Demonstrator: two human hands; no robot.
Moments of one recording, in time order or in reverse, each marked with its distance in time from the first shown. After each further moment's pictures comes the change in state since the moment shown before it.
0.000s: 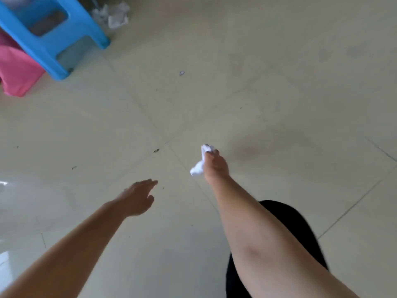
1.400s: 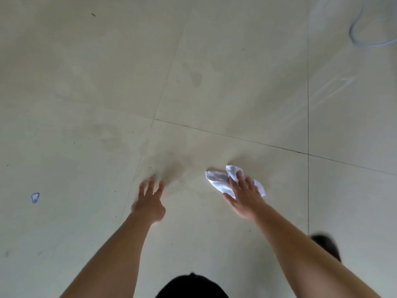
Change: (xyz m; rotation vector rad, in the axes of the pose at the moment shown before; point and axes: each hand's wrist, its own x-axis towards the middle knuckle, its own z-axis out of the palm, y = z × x) left_hand 0.343 0.291 -0.184 0.322 -0.179 0.398; right_hand 0.102 0.256 -0.160 -0.076 0.026 0.601
